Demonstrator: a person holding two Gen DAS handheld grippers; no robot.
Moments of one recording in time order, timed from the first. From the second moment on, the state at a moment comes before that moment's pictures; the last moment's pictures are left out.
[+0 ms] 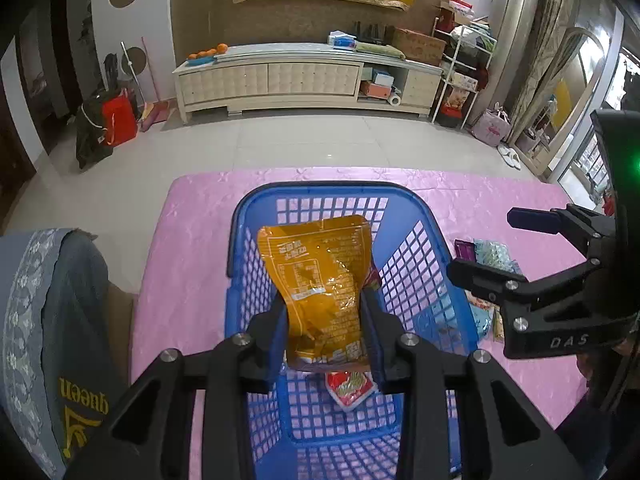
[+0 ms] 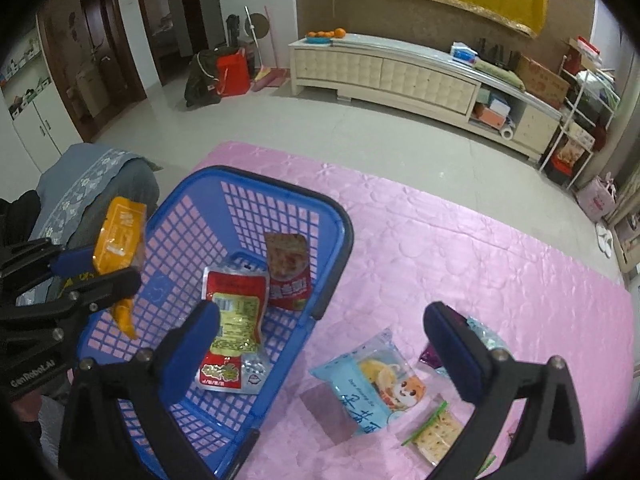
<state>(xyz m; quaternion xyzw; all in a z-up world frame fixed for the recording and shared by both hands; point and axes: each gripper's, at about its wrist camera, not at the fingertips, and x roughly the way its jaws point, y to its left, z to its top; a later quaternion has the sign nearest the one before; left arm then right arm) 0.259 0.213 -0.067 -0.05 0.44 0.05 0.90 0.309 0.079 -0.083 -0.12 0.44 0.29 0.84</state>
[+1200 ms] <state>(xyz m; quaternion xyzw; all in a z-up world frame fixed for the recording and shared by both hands) 0.224 0.133 -0.006 -0.01 0.40 0.02 0.92 0.263 -0.038 -0.031 -0.06 0.42 0.26 0.87</state>
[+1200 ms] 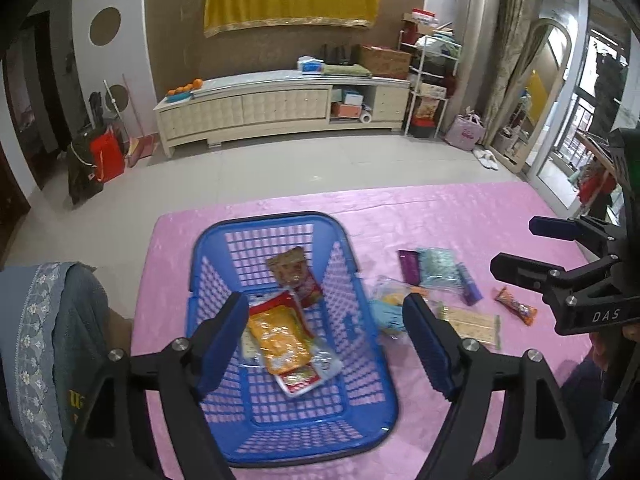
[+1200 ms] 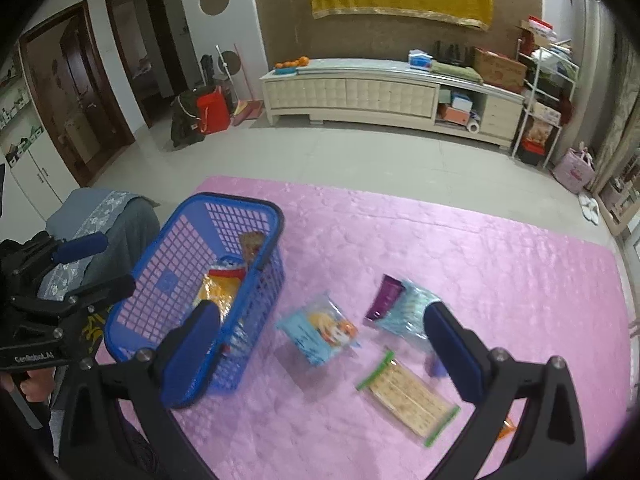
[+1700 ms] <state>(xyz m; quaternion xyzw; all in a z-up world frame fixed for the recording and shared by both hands) 0.240 0.054 -0.026 0.01 0.42 -0.02 0.91 0.259 -0.110 -0.044 -0.06 0.43 0.23 0.87</state>
